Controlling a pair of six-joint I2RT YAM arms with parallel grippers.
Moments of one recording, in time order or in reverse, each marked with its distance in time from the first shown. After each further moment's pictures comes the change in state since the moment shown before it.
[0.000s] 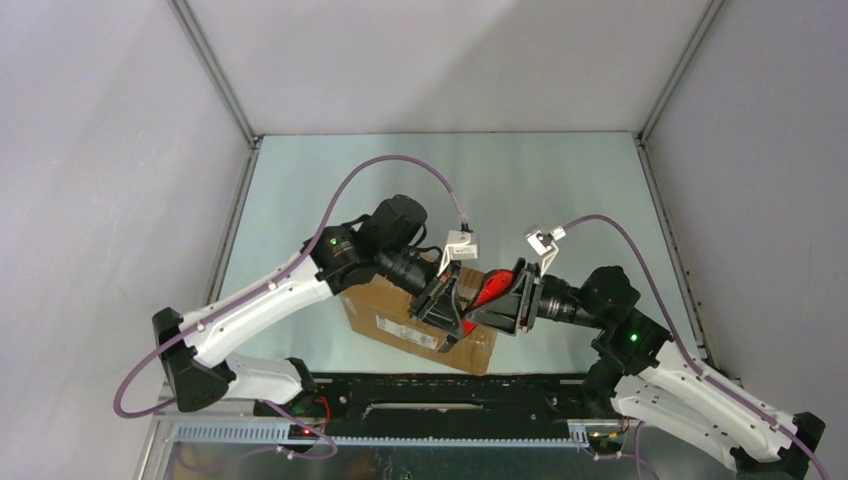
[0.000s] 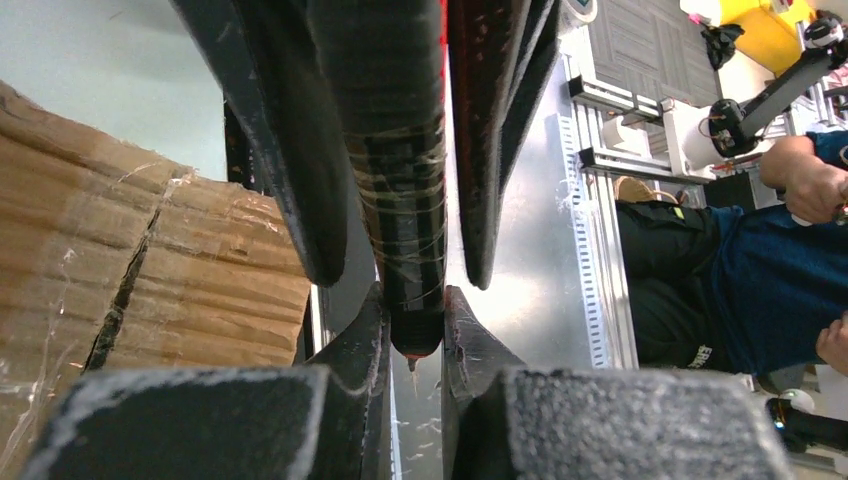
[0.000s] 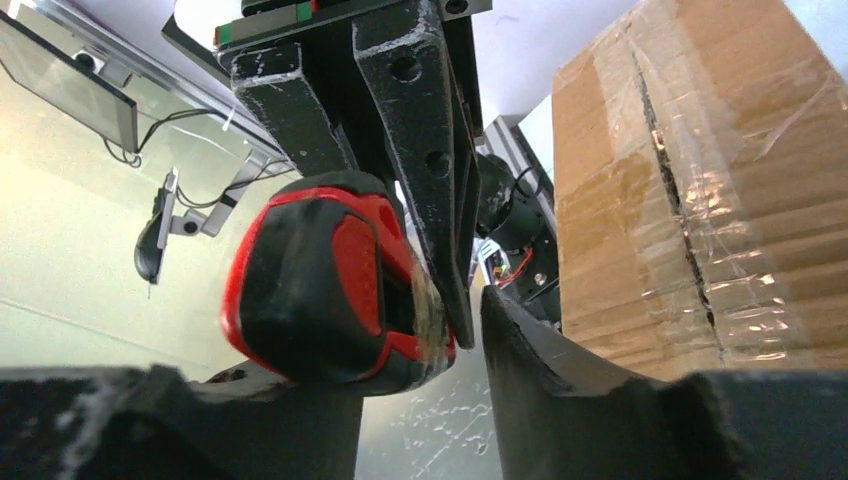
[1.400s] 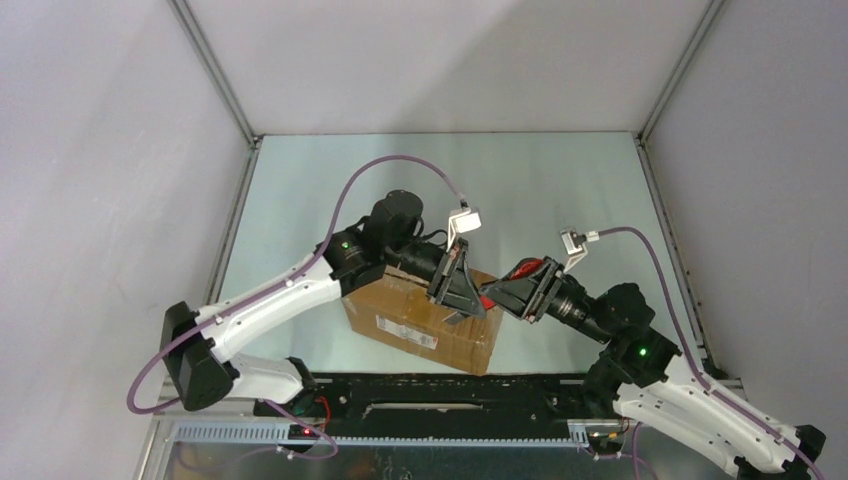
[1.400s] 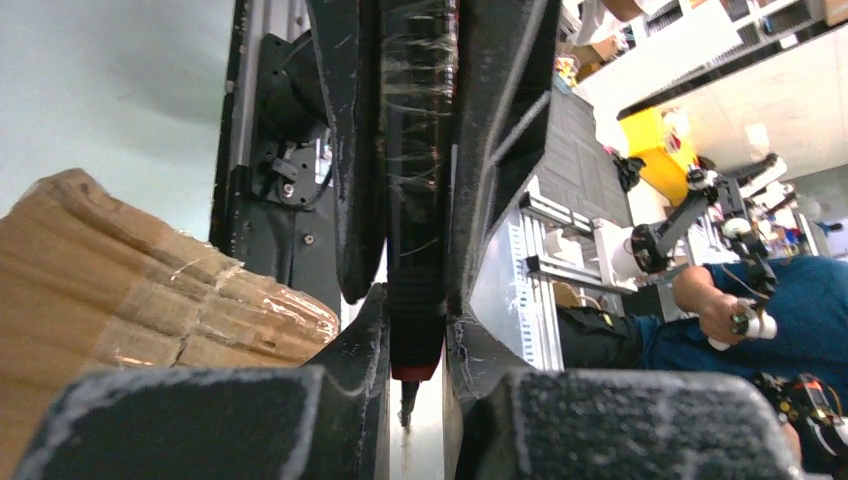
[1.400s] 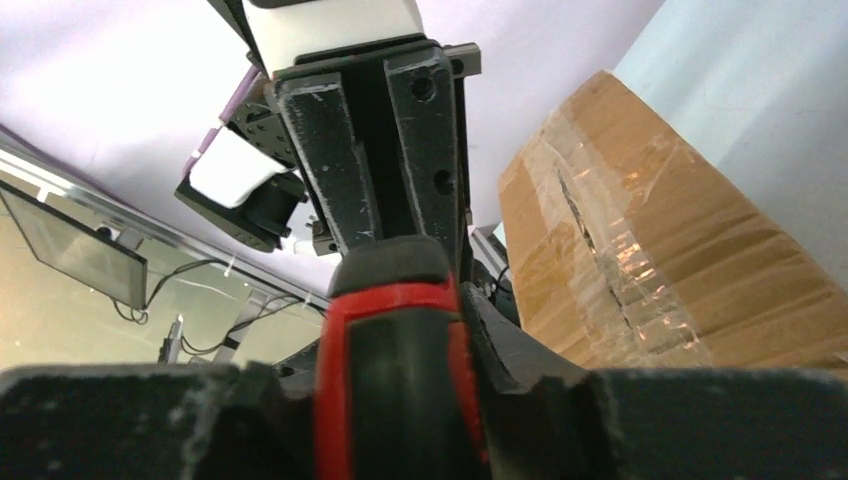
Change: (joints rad) left arm 0.045 0.014 -0.144 0.470 0.026 -0.407; right arm 0.029 -0.126 -0.087 0.053 0.321 0.131
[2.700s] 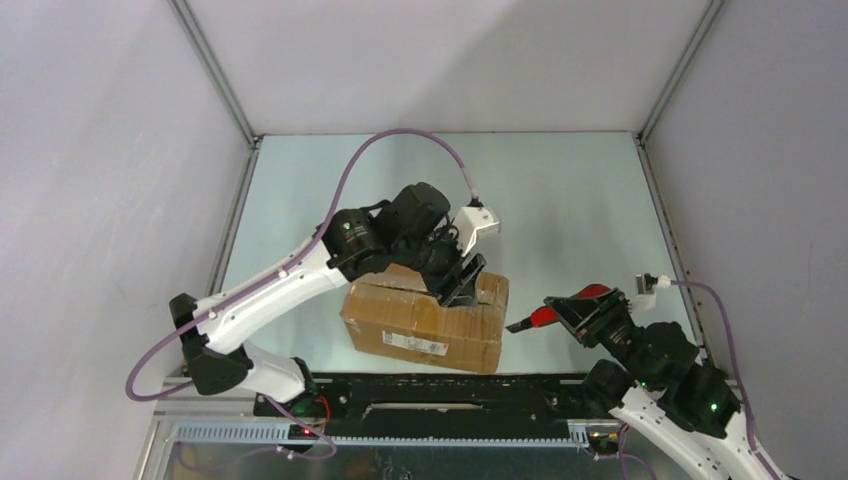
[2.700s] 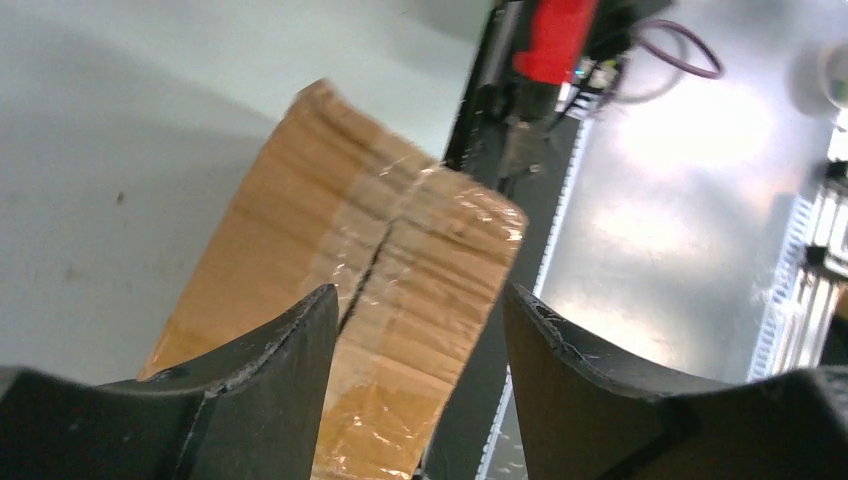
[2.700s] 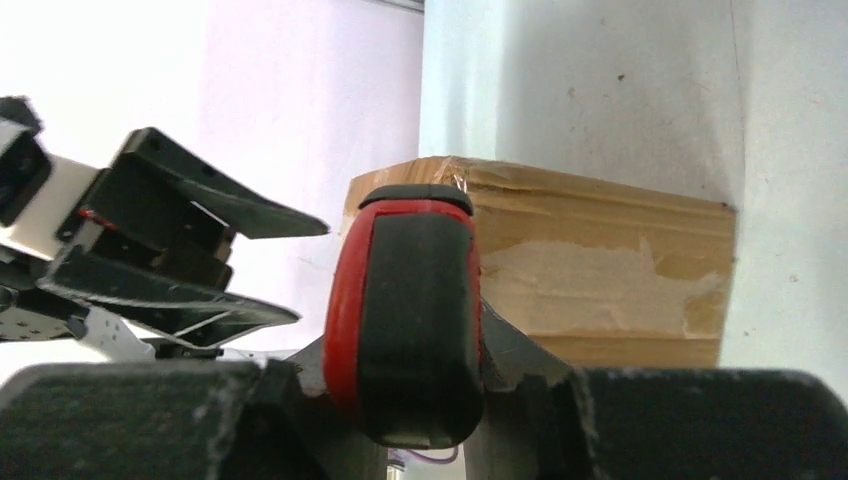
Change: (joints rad) left arm -0.118 0.117 0.383 -0.645 -0.643 0.376; right arm -0.062 -0.467 0.057 -0.861 0.435 0.309
